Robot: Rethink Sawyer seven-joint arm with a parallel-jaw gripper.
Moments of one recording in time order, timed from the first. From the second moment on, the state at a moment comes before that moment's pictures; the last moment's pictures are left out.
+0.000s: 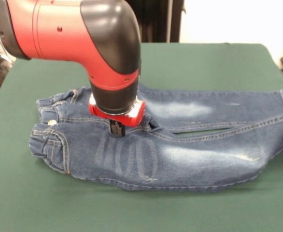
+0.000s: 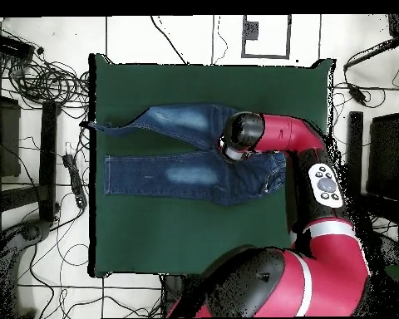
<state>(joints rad) -0.42 -0.27 0.26 1.14 -0.41 0.95 2.06</state>
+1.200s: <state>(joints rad) -0.49 -0.27 0.33 1.16 -0.41 0.94 2.06</state>
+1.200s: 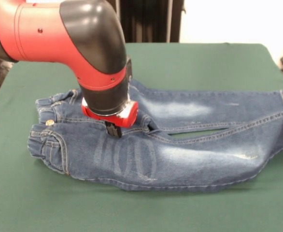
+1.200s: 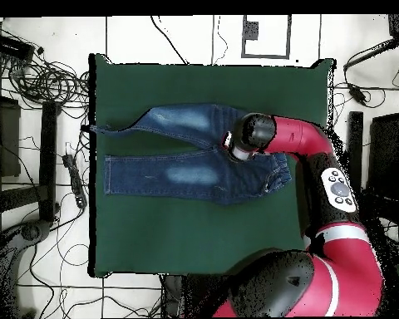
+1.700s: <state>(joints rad) -0.52 -0.29 0.36 1.20 -0.44 0.90 2.06</state>
